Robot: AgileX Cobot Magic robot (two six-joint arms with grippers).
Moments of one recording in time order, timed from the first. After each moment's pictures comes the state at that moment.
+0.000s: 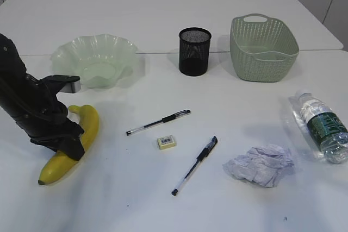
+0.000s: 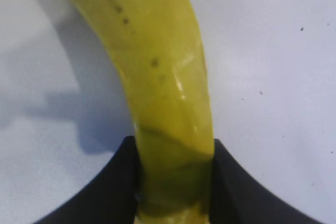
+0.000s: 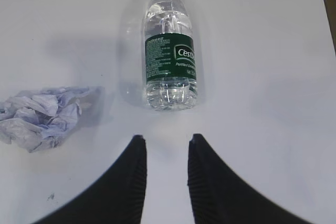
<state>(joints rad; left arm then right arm) -0.21 1.95 -1.09 -0.46 0.71 0.54 0.12 1.02 -0.81 -0.26 0.85 0.23</state>
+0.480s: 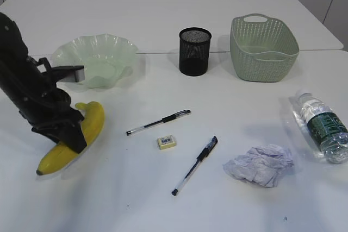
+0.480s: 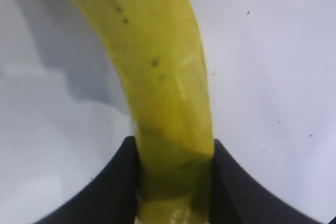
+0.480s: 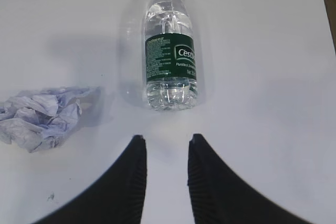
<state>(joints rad) -0.21 1.95 -1.20 -0.45 0.90 0.53 0.12 1.02 -0.81 -0.26 0.85 0.23</state>
